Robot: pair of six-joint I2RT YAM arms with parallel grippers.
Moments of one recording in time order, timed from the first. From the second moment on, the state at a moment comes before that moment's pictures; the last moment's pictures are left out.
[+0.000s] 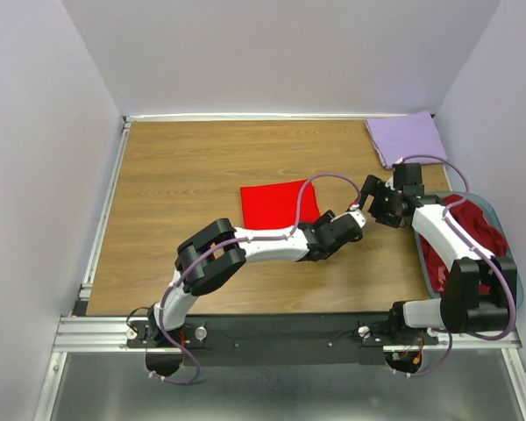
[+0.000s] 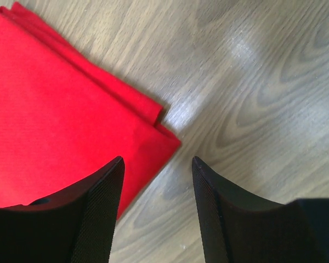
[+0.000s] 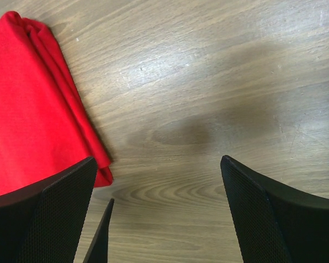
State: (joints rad) left arm -1.17 2.07 1.47 -0.32 -0.46 -0.07; right arm 0.04 1.34 0.84 -0.42 -0.15 0.45
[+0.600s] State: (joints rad) left arm -1.14 2.13 1.47 -0.24 -0.46 0.00; right arm 0.04 1.33 0.84 -0.41 -0.20 0.46
